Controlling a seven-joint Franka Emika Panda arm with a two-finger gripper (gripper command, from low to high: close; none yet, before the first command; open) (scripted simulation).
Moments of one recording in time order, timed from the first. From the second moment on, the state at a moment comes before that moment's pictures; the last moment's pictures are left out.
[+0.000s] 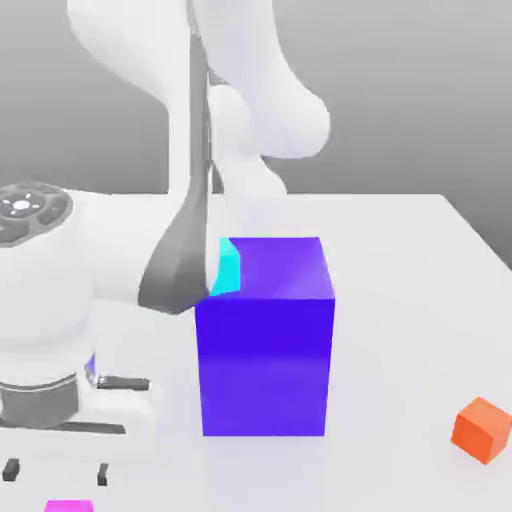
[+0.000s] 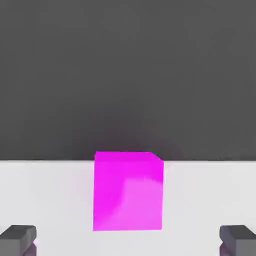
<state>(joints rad) -0.52 0.44 0.16 -2.14 -0.19 2.56 0.57</state>
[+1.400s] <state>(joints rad) -0.44 0.22 0.09 -2.24 -0.14 2.71 0.99</state>
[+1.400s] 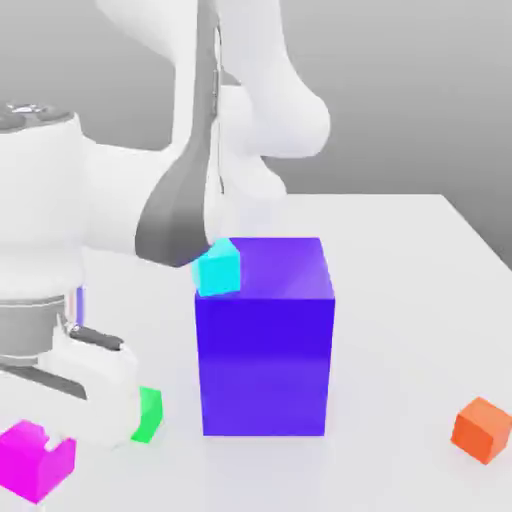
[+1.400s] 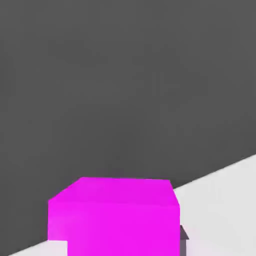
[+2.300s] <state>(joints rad) -0.43 0.12 0.05 -2.49 -0.13 2.69 1.19</state>
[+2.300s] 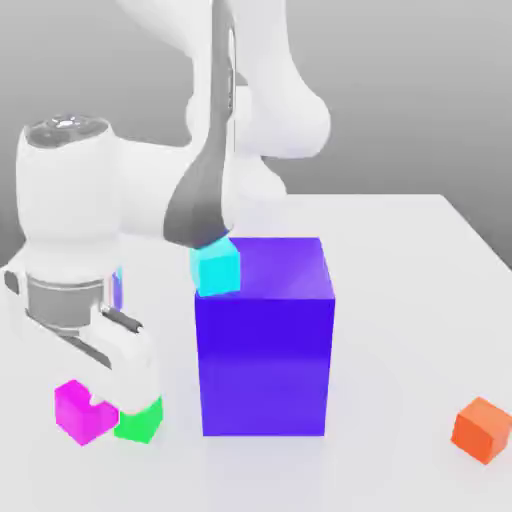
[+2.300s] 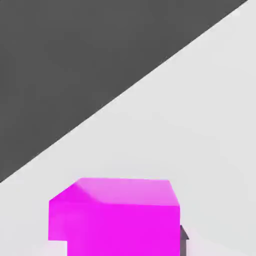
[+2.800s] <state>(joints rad) -0.46 0.02 0.06 -2.64 -0.04 2.69 1.23</state>
